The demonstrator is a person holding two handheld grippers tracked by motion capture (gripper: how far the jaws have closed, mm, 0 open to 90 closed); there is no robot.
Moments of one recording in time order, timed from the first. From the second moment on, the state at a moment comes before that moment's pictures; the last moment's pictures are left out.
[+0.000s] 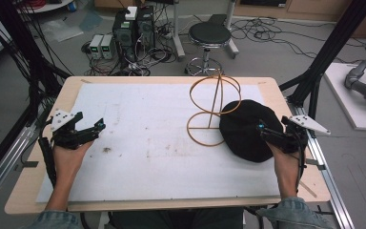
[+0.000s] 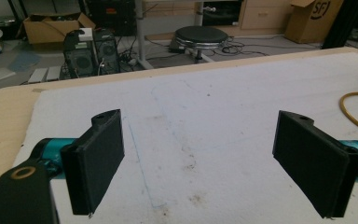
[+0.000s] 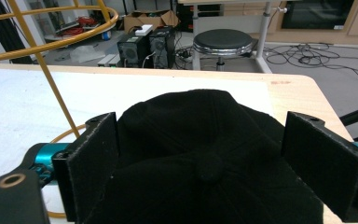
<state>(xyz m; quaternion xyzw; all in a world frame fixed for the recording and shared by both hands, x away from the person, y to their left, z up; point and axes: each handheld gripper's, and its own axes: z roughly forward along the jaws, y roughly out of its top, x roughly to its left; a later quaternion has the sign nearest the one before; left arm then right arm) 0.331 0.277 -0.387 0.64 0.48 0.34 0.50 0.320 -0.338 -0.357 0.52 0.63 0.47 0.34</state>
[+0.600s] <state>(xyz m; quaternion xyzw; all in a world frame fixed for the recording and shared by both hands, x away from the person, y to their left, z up) 0.328 0.276 -0.389 0.65 0.47 0.33 0.50 0.345 -0.336 -0.374 0.51 0.63 0.46 0.36</state>
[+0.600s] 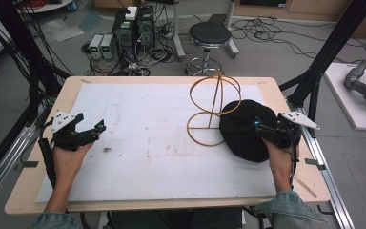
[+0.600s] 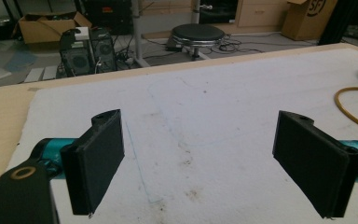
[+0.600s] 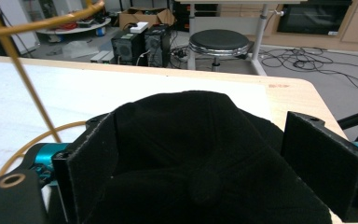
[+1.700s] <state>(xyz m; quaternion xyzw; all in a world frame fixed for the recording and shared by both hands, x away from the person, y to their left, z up) 0.327 0.278 -0.388 0.64 0.47 0.34 0.50 0.360 -0.337 -0.411 0.55 0.65 0.41 0.33</state>
